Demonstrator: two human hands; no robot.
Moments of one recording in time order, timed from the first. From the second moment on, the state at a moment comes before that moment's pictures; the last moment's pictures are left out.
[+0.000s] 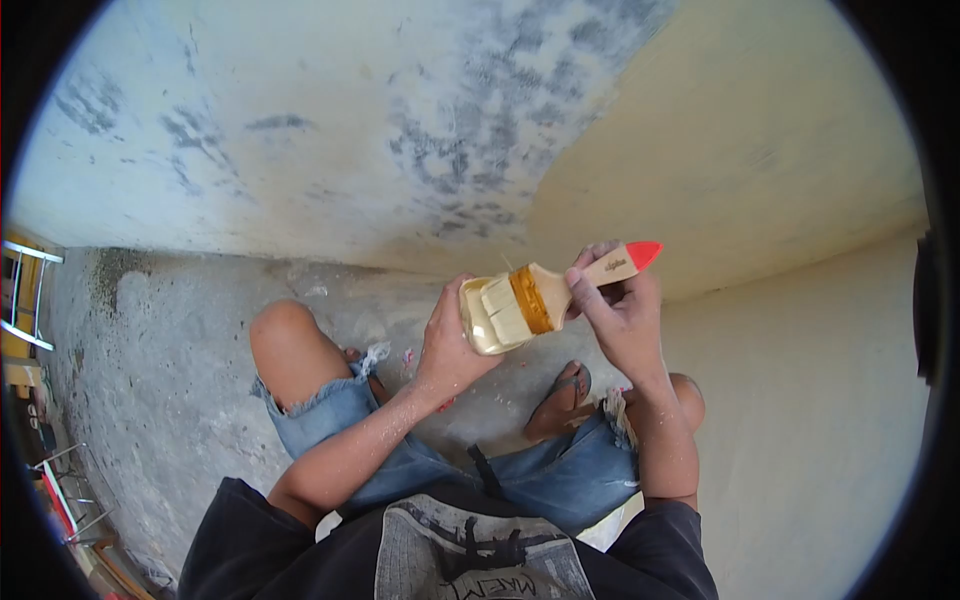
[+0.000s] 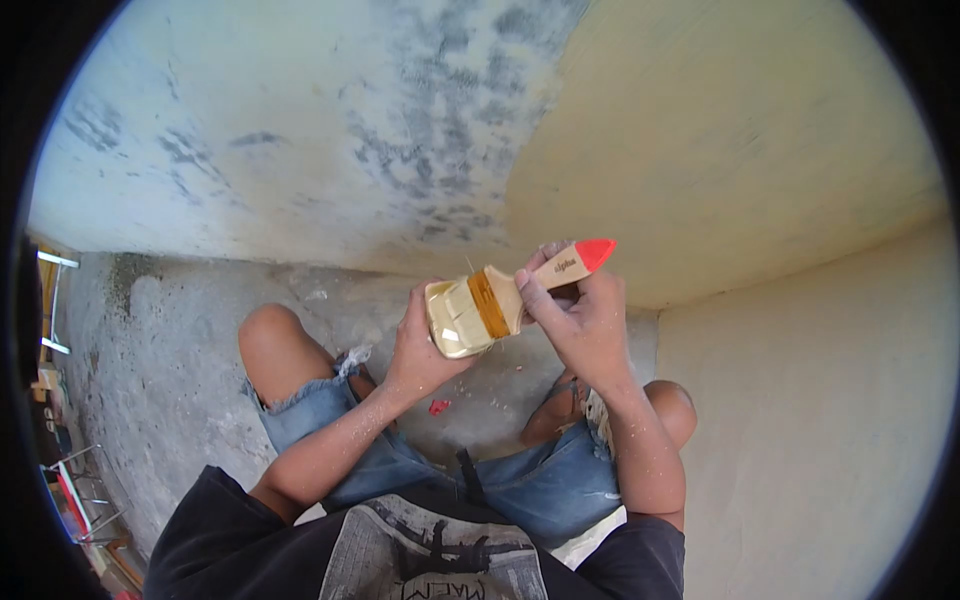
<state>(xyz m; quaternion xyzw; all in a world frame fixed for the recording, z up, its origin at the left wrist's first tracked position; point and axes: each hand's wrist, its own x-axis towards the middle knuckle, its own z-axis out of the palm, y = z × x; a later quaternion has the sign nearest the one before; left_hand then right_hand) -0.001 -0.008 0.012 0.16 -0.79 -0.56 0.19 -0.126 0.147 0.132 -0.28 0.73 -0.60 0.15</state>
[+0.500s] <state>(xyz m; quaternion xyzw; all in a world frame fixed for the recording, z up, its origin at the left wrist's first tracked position) -0.006 -0.021 0.028 0.18 -0.77 -0.56 0.26 -0.137 0.151 0.116 -0.17 0.67 -0.69 0.22</state>
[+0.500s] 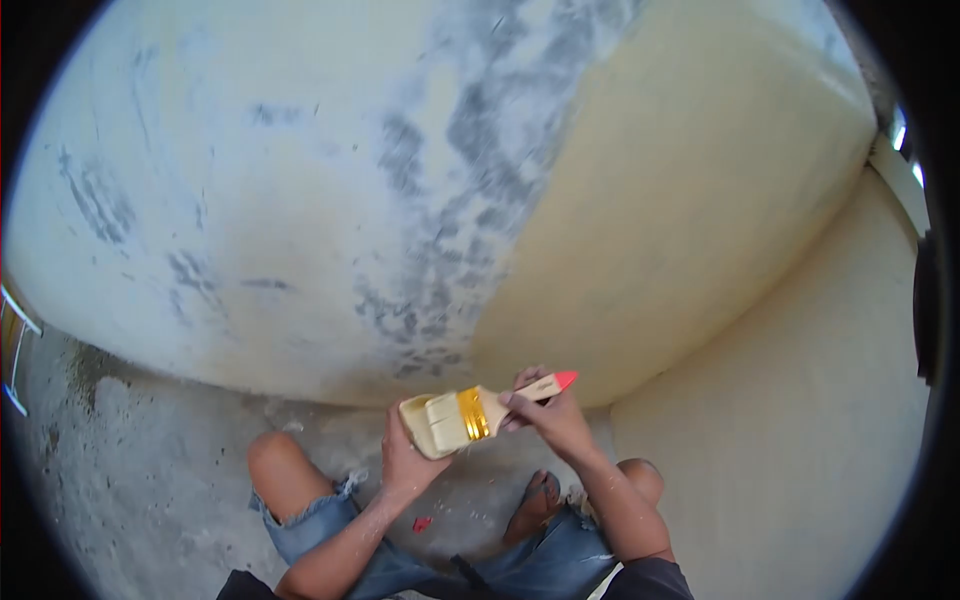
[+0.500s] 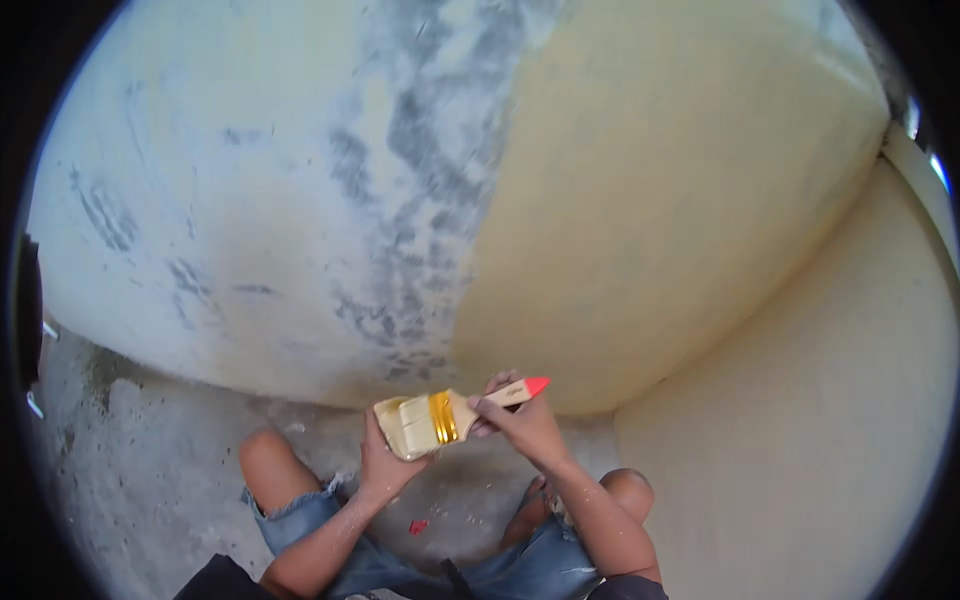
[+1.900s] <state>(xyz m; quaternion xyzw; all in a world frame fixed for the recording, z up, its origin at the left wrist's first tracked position) -0.004 -0.019 0.012 0.15 -0.75 -0.59 0.25 -0.125 0.160 0.111 -0.14 0.61 -0.74 0.25</state>
